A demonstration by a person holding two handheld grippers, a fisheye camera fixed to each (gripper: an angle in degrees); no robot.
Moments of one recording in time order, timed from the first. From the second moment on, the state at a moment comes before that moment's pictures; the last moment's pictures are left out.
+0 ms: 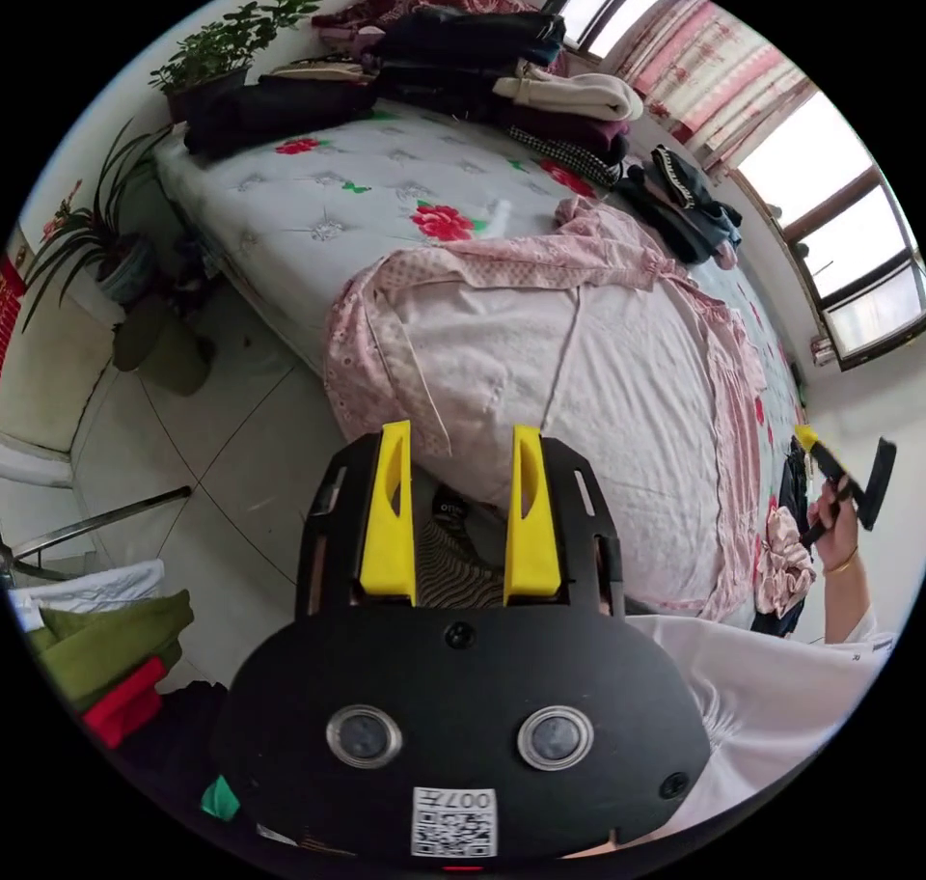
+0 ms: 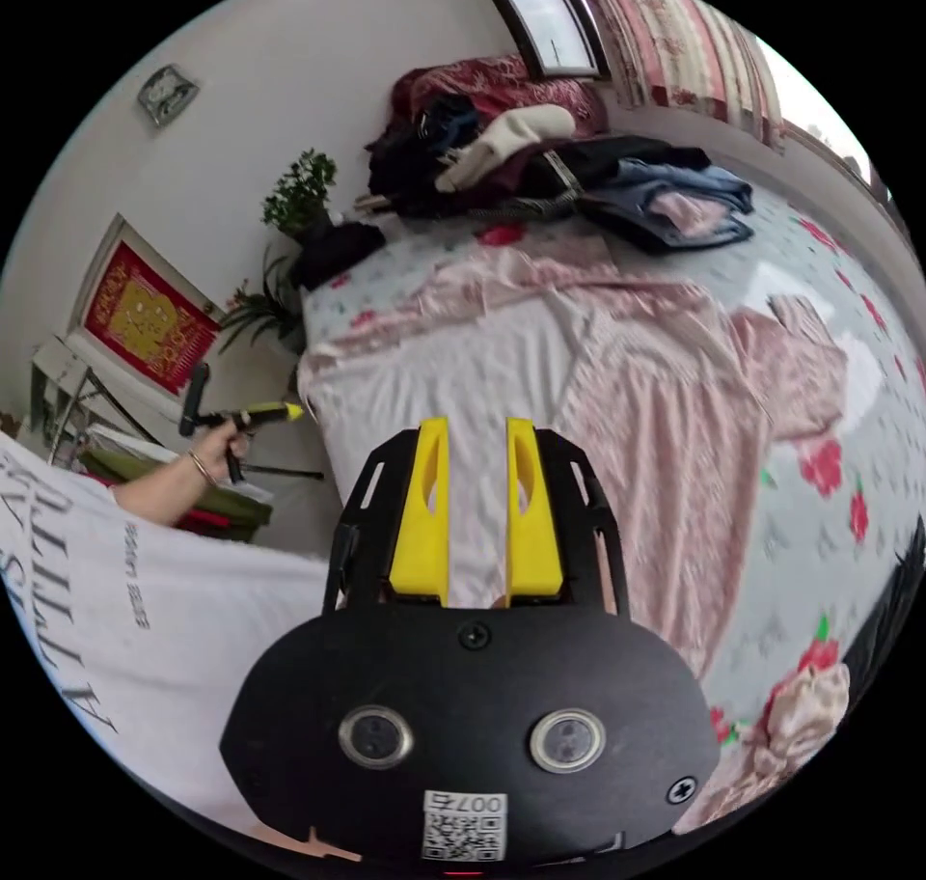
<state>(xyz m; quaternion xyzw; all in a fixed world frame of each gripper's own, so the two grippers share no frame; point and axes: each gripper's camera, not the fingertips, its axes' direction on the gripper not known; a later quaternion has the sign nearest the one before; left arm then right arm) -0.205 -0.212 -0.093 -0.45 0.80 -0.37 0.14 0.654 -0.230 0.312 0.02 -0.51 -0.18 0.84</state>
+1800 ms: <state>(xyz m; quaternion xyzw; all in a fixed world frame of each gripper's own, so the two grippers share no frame) -0.145 -0.095 -0.024 -0.43 0.82 -0.38 0.04 0.647 -0.366 0.344 -0.09 -0.60 -0.17 0.78</state>
